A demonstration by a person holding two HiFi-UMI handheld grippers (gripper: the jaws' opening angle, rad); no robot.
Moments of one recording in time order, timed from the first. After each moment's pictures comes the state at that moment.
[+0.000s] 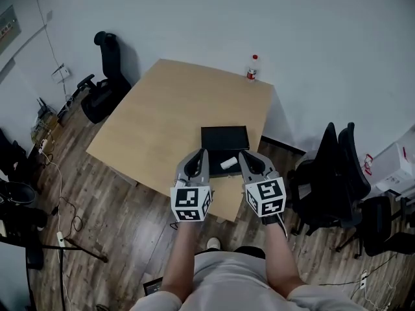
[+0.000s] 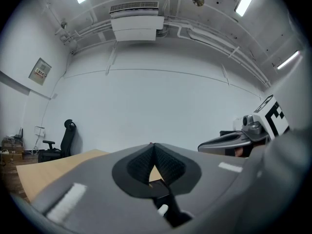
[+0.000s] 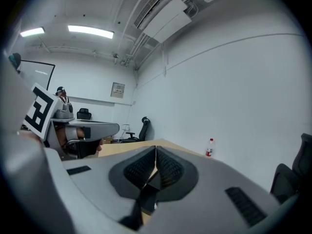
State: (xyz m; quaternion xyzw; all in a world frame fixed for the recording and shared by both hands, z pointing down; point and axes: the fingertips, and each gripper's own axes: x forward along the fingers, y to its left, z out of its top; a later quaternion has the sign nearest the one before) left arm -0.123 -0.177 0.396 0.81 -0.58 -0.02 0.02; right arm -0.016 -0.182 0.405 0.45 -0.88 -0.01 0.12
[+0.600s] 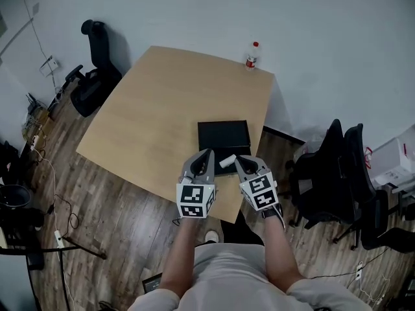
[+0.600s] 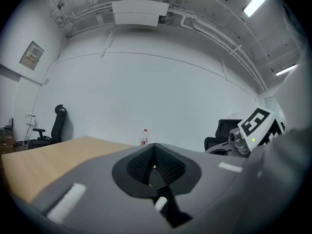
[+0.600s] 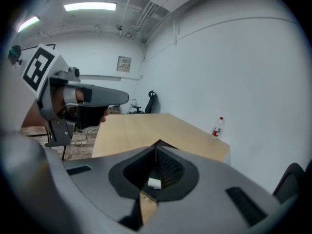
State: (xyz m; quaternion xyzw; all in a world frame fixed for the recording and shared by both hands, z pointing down) left arm -0.107 -0.236 0.466 0.84 -0.54 0.02 0.07; right arm -0.024 -0.237 0.528 0.40 -0.88 0.02 0.26
